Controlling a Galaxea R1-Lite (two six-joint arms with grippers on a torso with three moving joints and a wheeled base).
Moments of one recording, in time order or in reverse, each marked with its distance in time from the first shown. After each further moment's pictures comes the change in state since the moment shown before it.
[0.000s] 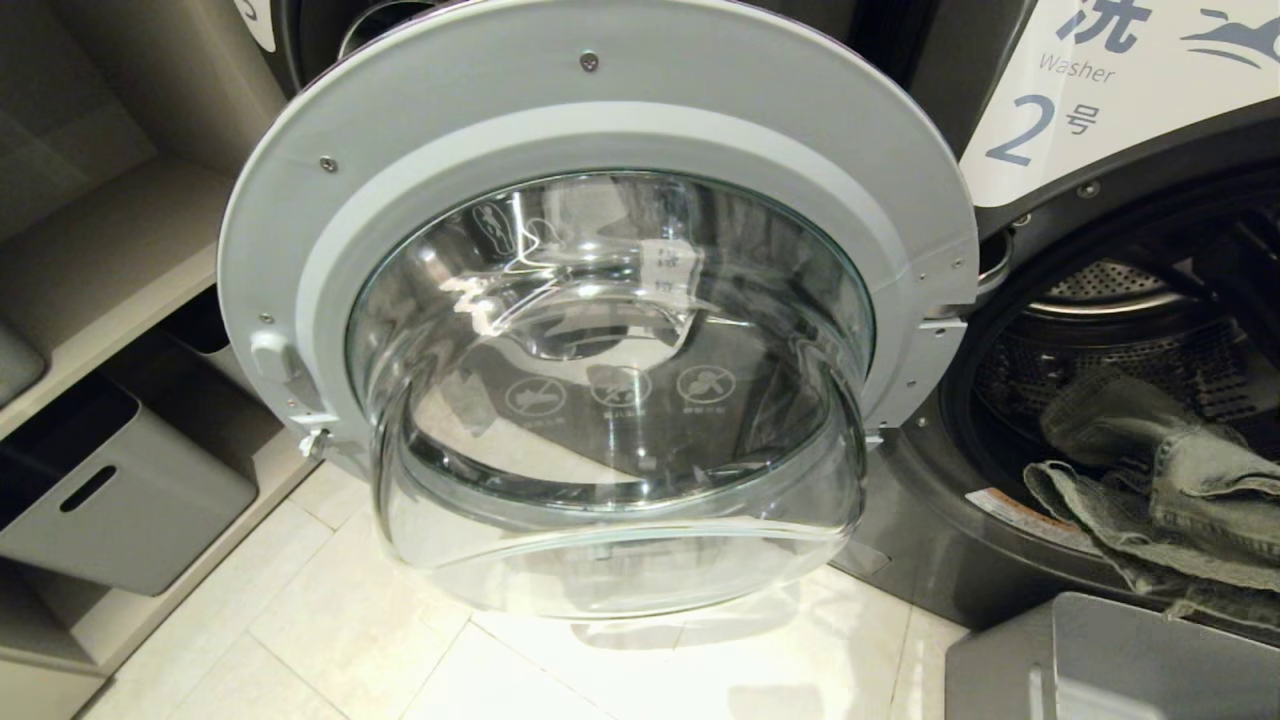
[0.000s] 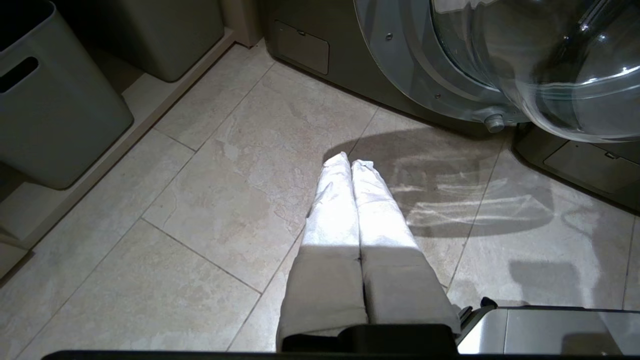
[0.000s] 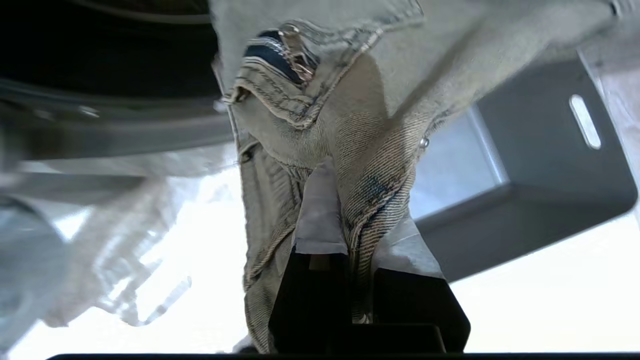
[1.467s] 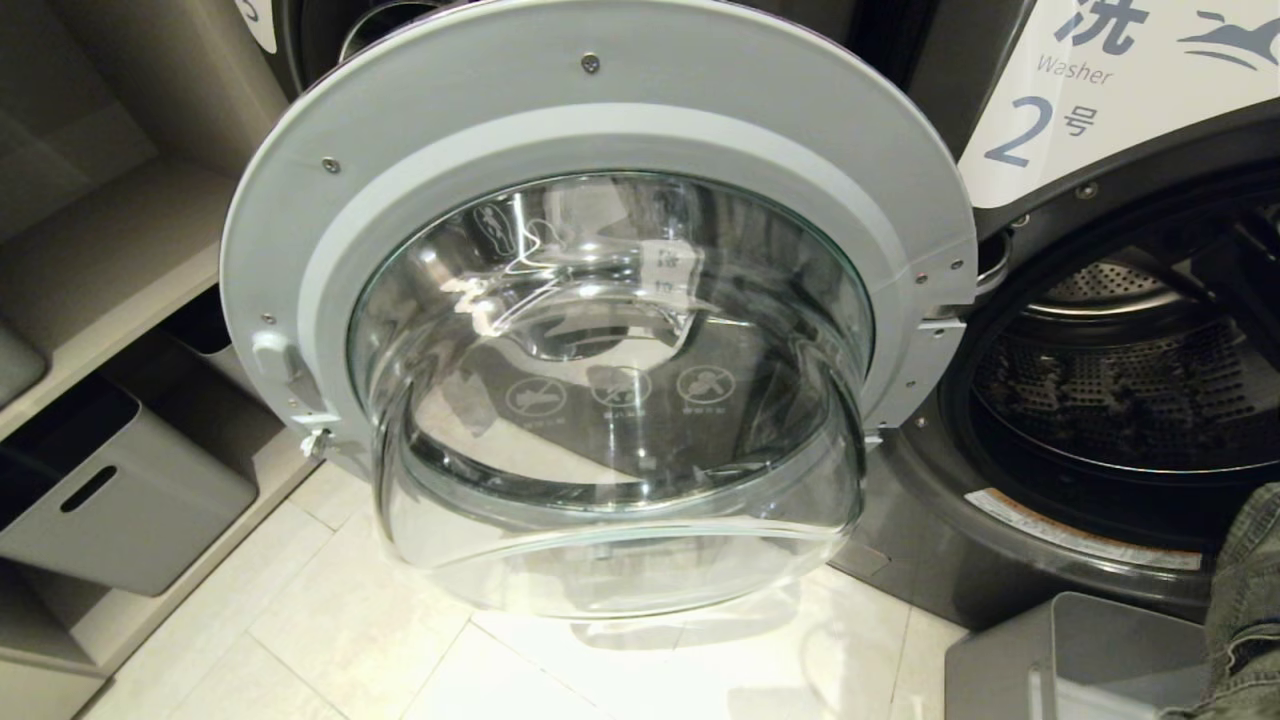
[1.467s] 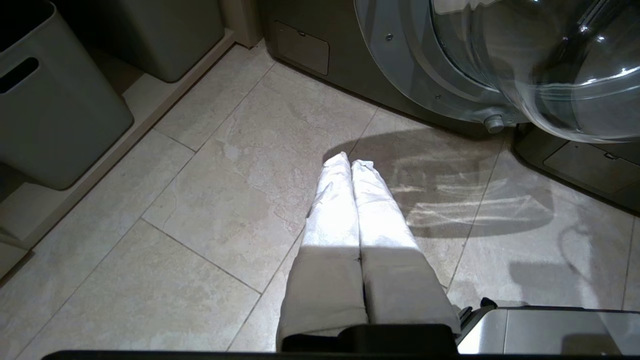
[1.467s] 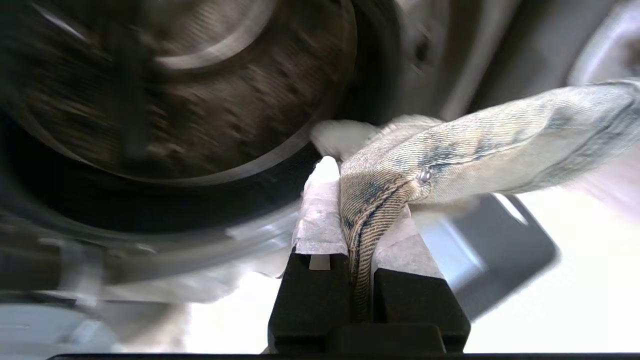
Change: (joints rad) left arm 0.000 0.000 0.000 0.000 0.000 0.000; right arm 0.009 -0.241 -0.289 0.248 -0.268 0.026
